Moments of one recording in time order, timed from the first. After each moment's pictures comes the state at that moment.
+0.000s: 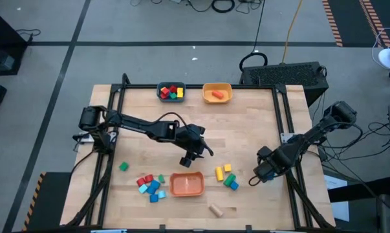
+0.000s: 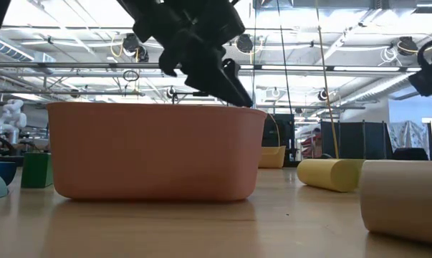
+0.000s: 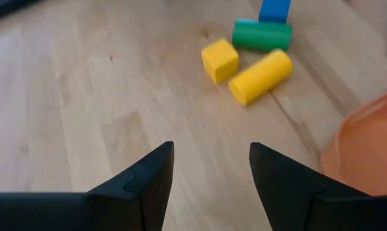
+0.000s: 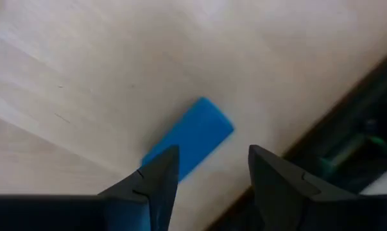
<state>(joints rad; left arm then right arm) -0.03 1.80 1.20 -0.17 0.17 0.40 0.60 1.30 0.73 -1.11 -0.11 1.53</state>
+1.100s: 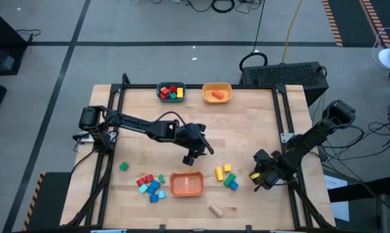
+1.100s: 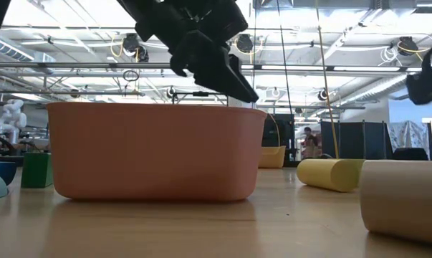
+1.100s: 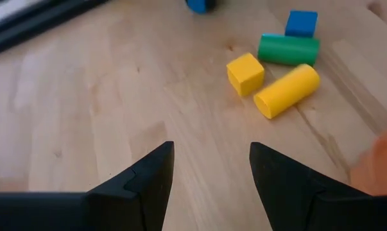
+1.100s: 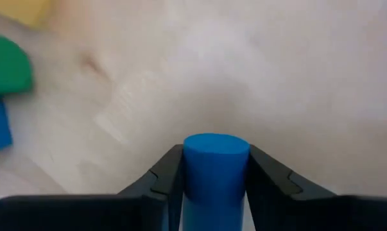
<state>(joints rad) -0.03 1.80 1.20 -0.10 0.10 0.40 0.73 1.30 0.57 -0.73 0.26 1.65</state>
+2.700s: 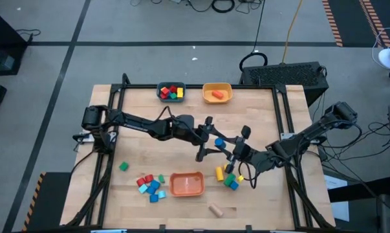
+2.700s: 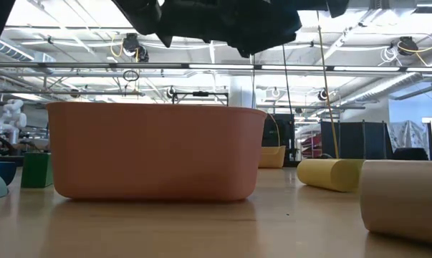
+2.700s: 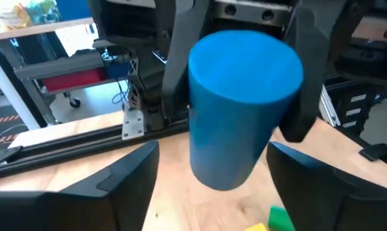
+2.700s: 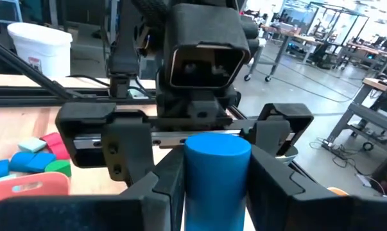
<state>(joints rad) 0.01 1.83 1.17 0.49 0.26 0.19 0.50 1.30 0.83 0.17 0.96 0.09</state>
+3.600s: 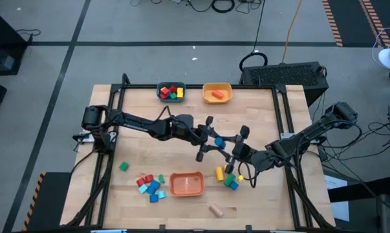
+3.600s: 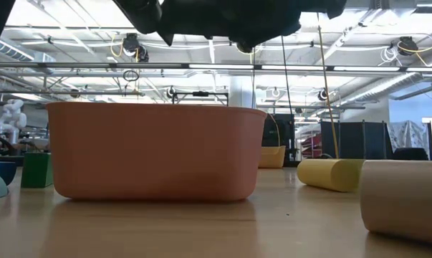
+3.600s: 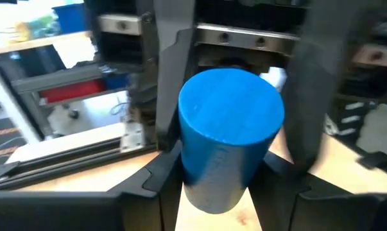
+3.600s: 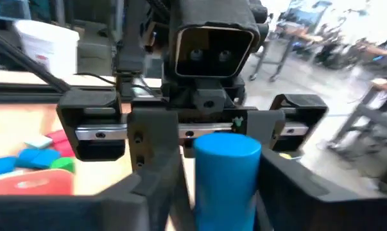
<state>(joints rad) 0.01 1.83 1.18 0.52 0.27 0.20 0.50 1.30 0.83 0.17 0.93 0.08</state>
